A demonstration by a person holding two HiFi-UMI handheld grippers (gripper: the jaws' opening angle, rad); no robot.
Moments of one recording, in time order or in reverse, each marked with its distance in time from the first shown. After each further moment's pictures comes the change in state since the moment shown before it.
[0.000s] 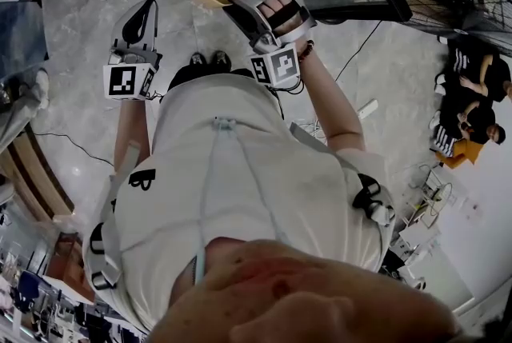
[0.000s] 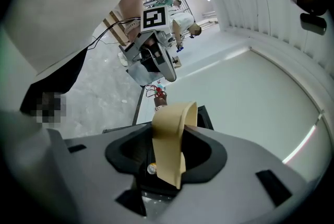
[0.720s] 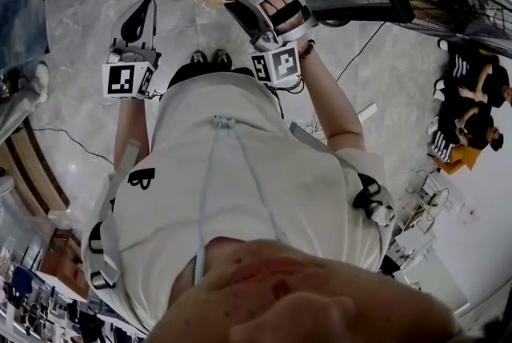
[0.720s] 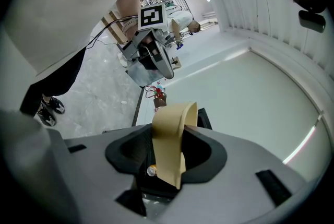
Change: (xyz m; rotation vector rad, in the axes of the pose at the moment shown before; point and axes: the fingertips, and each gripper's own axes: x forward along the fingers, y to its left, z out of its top) left arm -0.019 0.011 -0.002 -0.009 -0.004 0.037; right arm 0.005 0.000 0.011 0.002 -0.002 -0.005
